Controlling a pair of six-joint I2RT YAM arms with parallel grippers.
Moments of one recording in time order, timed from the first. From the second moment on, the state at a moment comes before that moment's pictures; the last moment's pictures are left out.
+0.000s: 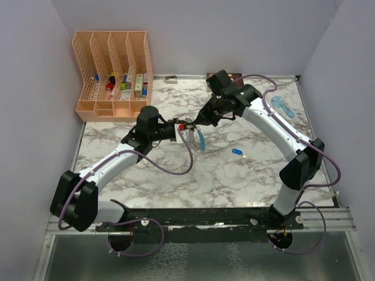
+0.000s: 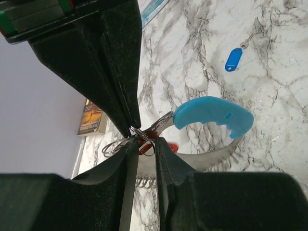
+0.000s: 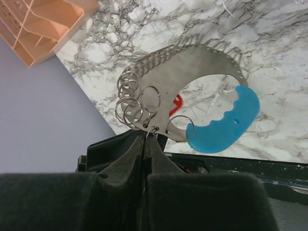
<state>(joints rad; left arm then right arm) -0.51 1.31 0.83 0.20 0.75 0.86 0.66 1.78 1.85 -1.03 -0.10 1.32</state>
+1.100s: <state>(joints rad) -0.52 1.31 0.84 0.22 0.69 0.74 0.66 1.74 1.75 -0.96 -0.12 1.40</state>
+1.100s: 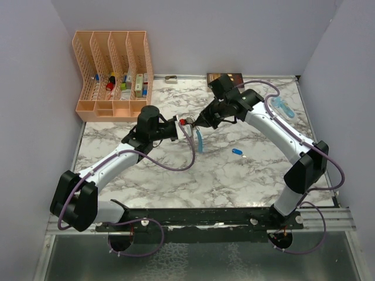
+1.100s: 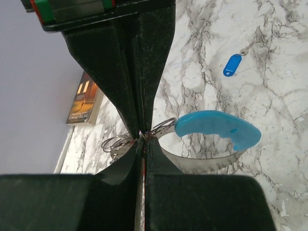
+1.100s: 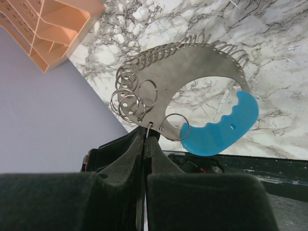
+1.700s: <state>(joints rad) -0.52 1.28 0.94 -0.04 0.86 0.89 0.56 1.52 1.57 -0.72 -0.18 1.04</state>
